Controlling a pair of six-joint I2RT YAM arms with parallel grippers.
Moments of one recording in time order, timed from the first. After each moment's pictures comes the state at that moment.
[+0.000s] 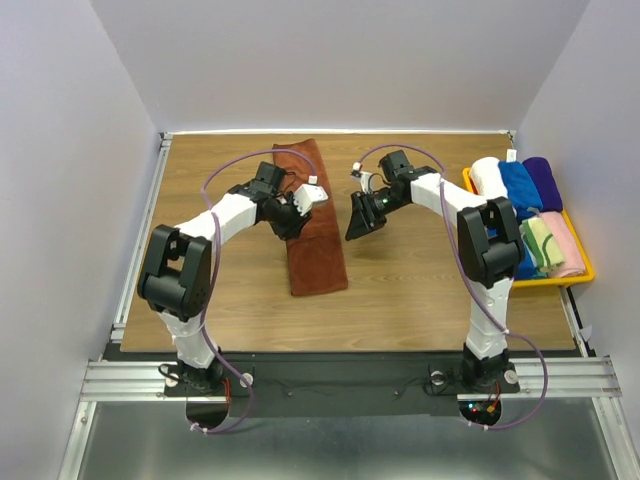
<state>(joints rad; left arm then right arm) -0.40 1.77 1.24 -0.49 0.41 0.63 0.36 2.06 1.55 -0.67 -0.88 -0.03</state>
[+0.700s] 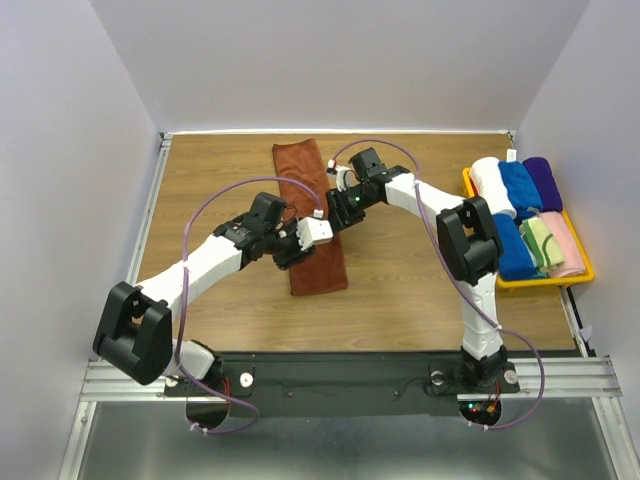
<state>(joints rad) -0.55 1.36 0.91 -0.43 0.39 0.67 0.49 2.15 1.69 -0.59 -0.65 0.07</state>
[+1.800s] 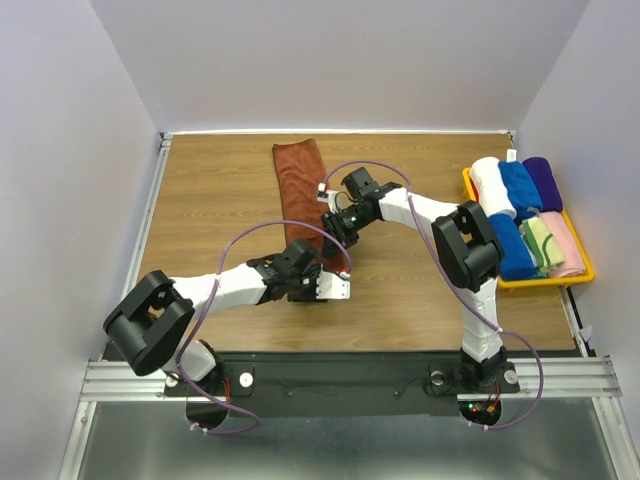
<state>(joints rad) -0.83 1.43 0.67 -0.21 0.12 0.85 0.56 2.10 1.54 -0.56 -0.81 0.06</state>
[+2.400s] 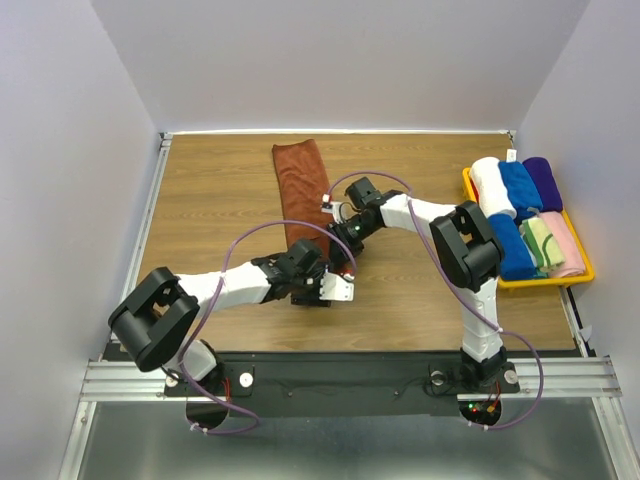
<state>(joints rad) -0.84 1.45 0.69 -0.21 0.15 0.88 0.56 2.11 1.45 -0.56 -0.81 0.05</state>
